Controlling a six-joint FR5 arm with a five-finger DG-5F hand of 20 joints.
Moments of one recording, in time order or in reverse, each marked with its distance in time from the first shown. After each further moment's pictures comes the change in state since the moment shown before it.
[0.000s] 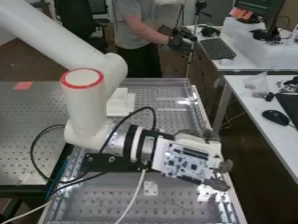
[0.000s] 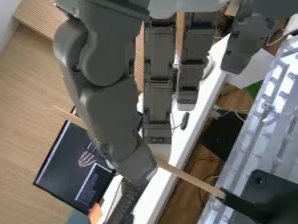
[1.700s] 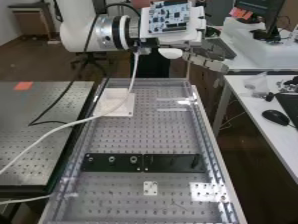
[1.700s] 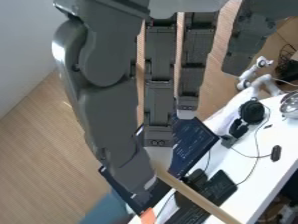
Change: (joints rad) arm 0.318 0.384 -0.149 -0.044 0.309 -0.256
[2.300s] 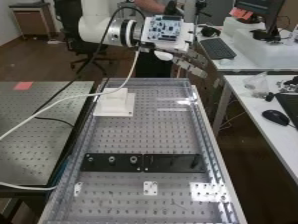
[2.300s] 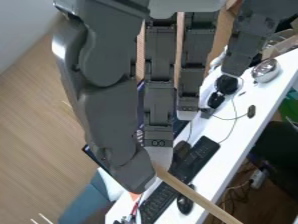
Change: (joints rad) arm 0.211 -0.054 0.029 -0.126 0.300 0.088
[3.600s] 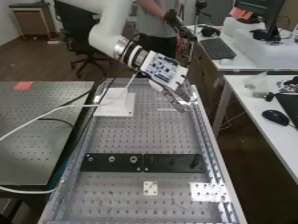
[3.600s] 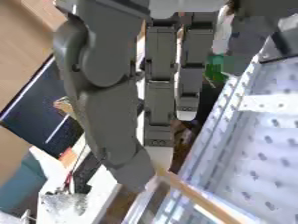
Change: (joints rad) arm 0.039 -0.176 0.132 -0.361 0.102 0.262
